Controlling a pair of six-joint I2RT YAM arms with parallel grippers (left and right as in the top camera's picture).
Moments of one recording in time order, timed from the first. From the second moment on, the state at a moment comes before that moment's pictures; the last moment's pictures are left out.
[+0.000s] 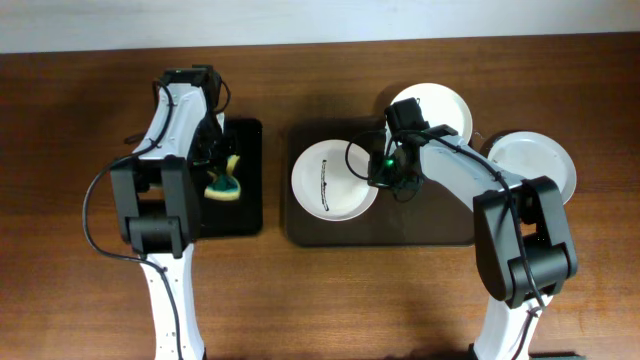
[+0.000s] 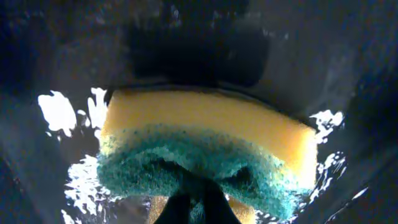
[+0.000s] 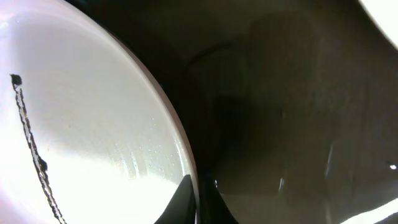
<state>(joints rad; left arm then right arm) -0.05 2.44 2.05 -1.34 0.03 -0.20 0.26 2.02 1.31 -0.61 -0.24 0.41</state>
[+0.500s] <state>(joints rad) -0.08 2.28 1.94 -1.25 -0.01 -0.21 0.24 2.03 1.31 -0.60 -0.32 0.38</state>
